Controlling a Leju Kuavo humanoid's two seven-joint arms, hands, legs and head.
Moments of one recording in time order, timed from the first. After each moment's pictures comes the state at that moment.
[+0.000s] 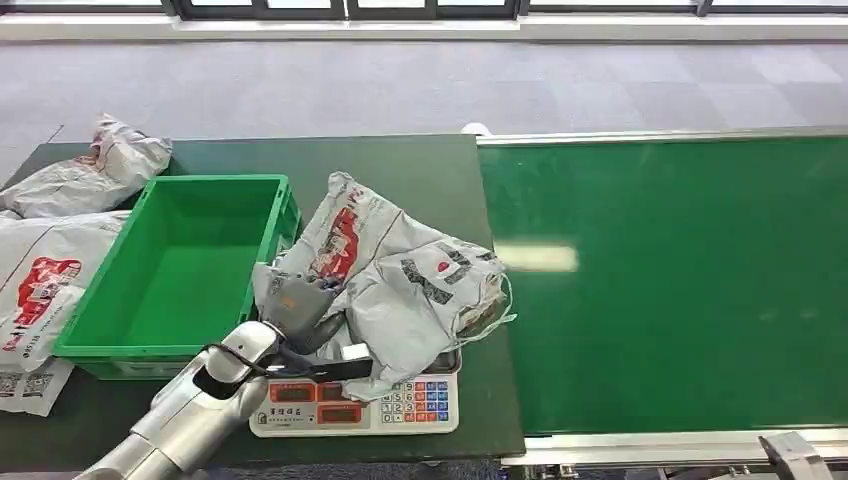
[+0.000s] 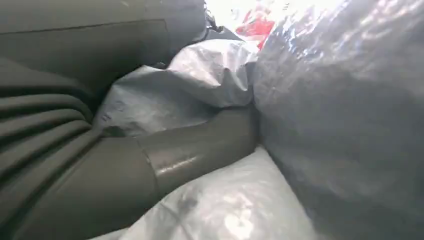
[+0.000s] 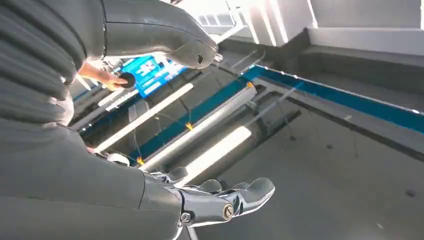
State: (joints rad) left arm -0.39 0.26 -0.60 -1.09 -1.11 0.20 -0.15; right arm 0.35 0.33 -0.79 -2.29 1.32 -0.70 -0.51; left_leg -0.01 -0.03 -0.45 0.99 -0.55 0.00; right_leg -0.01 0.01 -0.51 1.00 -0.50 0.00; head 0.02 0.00
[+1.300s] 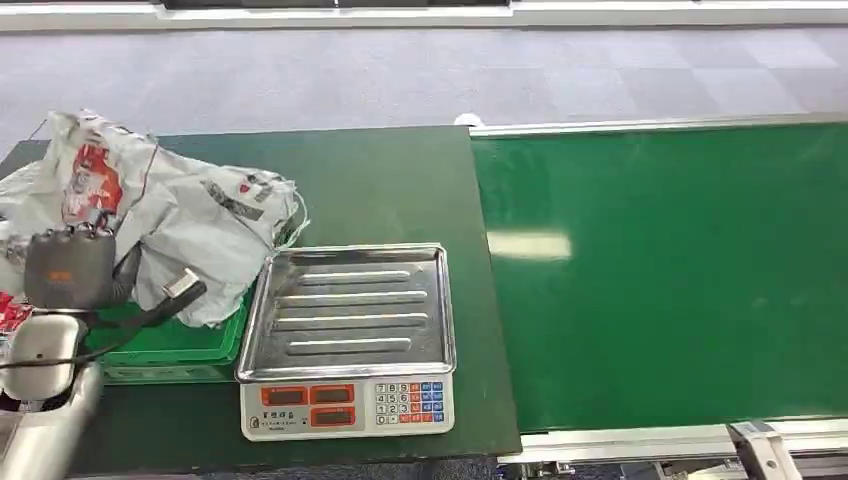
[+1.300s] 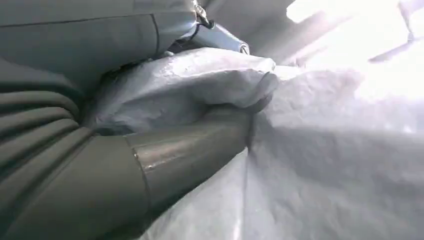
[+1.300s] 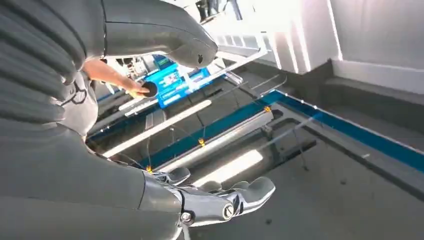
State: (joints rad) left arm -0.13 0.41 0.12 -1.42 -1.43 0.38 -0.03; right arm 0.43 0.34 -0.64 -2.27 1.52 -0.70 -0.28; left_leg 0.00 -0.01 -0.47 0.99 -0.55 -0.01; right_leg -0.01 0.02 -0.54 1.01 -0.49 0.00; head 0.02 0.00
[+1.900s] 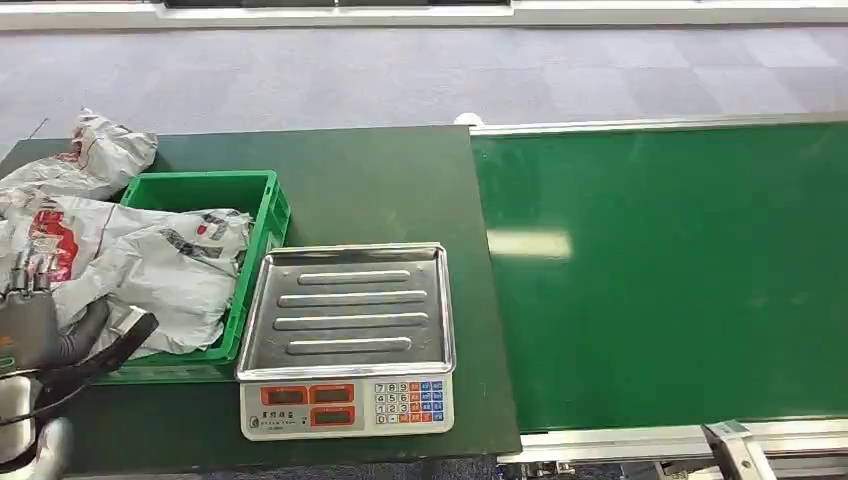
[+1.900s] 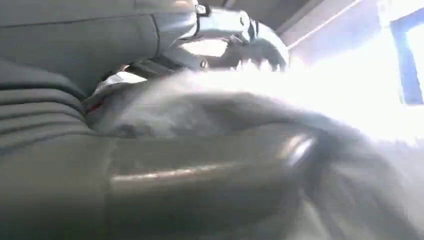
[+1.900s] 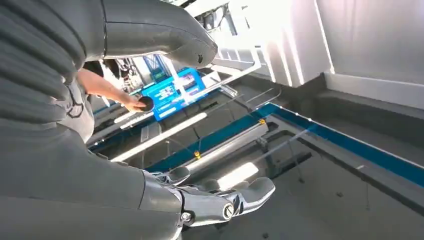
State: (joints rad) left arm 0.02 0.32 0.39 -1.44 -1.27 0.40 -0.04; right arm 0.48 0.34 -0.55 -2.27 1.56 -0.70 -0.22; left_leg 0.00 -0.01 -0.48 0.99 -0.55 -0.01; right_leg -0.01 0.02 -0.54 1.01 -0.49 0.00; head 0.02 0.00
